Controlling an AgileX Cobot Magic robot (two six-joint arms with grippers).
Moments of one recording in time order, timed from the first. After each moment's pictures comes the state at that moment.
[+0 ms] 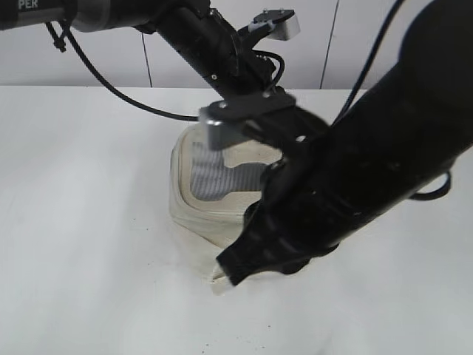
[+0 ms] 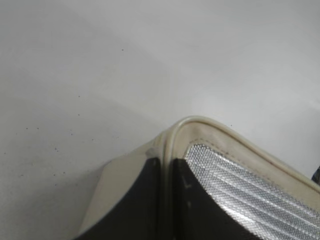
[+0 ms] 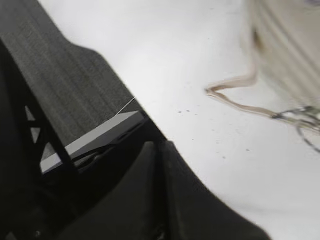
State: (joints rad) left arm -0.59 2.24 -1.94 -0.71 1.08 0.83; right arm 0.85 1.52 -0.98 0.42 0.70 -0.18
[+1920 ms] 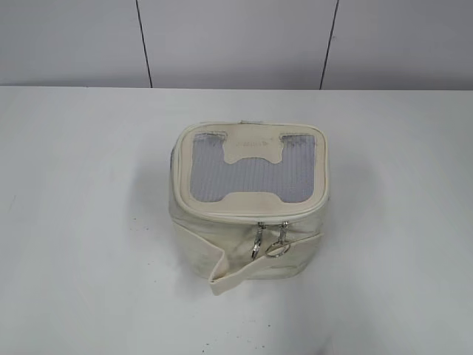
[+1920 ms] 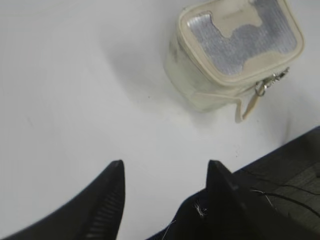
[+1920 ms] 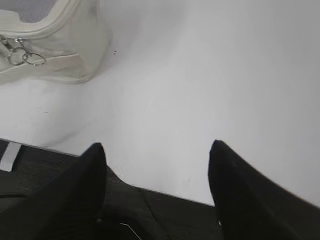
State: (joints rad) left arm -0.46 0.83 -1.12 -0.09 1.22 0.01; right arm 0.30 0.26 -0.71 0.00 1.21 0.06
